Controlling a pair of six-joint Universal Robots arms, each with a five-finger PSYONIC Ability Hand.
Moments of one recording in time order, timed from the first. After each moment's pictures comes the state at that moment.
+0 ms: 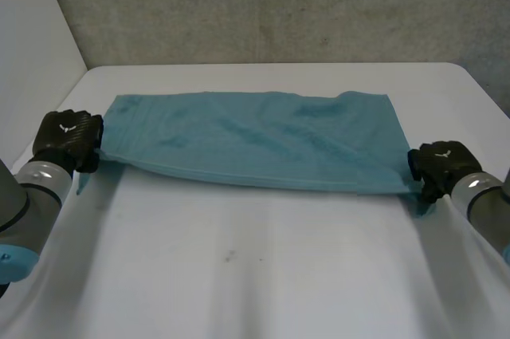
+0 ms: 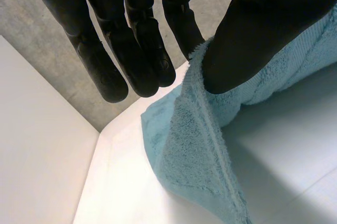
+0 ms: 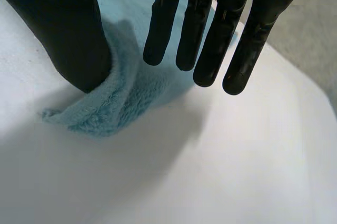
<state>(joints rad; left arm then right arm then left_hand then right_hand) 4.64 -1.92 -1.82 3.64 -1.43 3.55 1.65 -1.09 1.65 -0.13 1.39 2.63 1.14 1.20 1.19 1.20 0.96 0.69 0.79 0.78 0.78 0.63</state>
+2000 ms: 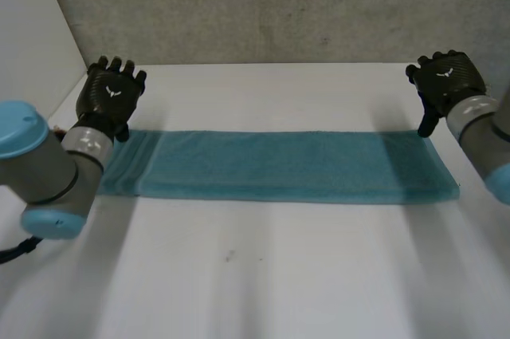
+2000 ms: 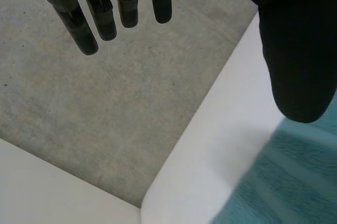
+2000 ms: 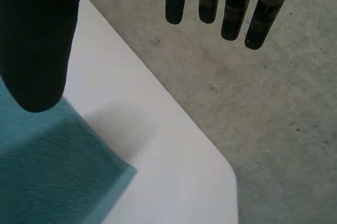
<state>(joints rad) 4.48 -2.06 -1.59 3.71 -1.46 3.83 1.74 -1.06 1.28 -0.09 1.46 2.58 0.21 0.21 0.22 0.21 0.05 0.20 0.22 0.21 0.23 0.06</state>
